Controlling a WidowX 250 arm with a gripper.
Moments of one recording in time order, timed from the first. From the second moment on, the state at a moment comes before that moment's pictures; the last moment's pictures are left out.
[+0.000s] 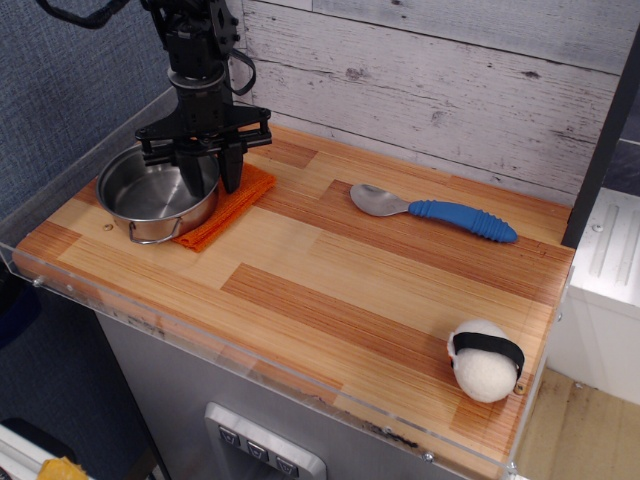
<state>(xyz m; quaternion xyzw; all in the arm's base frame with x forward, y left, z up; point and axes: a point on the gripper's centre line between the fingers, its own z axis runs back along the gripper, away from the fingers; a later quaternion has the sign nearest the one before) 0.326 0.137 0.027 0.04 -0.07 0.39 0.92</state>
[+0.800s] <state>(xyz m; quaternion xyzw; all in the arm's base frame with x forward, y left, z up) 0.327 0.139 0.066 0.00 -0.08 0.40 0.91</state>
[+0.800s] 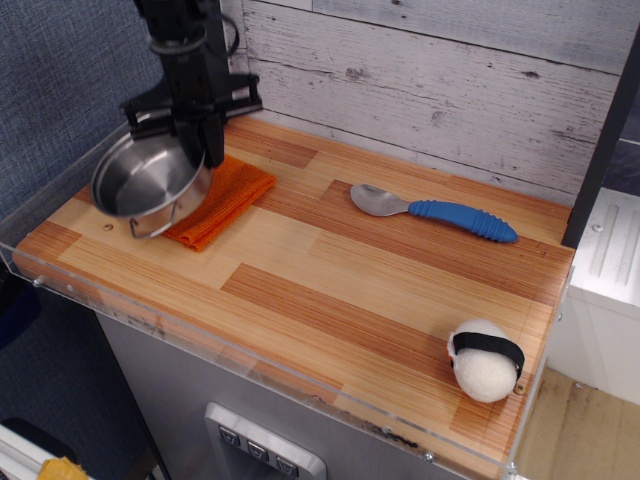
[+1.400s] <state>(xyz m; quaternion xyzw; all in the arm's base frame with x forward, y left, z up) 0.321 0.087 0.137 -0.03 -0.15 0.33 0.93</state>
